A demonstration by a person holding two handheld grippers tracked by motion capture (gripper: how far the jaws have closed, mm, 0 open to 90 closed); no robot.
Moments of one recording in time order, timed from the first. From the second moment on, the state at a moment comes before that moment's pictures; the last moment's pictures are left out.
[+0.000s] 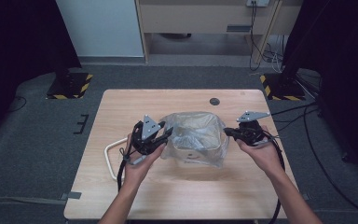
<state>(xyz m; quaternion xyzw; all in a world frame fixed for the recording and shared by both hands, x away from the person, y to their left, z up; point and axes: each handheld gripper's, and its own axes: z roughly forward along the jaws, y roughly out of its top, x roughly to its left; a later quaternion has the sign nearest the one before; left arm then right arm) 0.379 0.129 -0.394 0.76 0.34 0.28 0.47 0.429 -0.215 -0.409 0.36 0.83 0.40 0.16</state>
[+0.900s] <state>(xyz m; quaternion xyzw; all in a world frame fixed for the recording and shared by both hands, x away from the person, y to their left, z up) 0.392 0.139 -0.395 0.76 0.37 0.31 0.44 0.431 -0.210 -0.412 0.36 0.82 0.40 0.17</state>
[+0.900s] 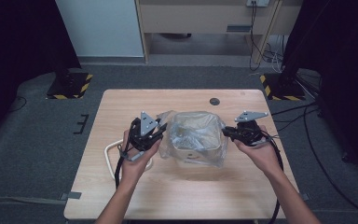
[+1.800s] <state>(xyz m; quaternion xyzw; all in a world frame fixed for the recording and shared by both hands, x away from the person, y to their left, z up) 0.413 0.145 -0.454 0.81 0.38 0.25 0.36 0.443 -0.220 -0.462 0.39 0.84 0.34 0.16</state>
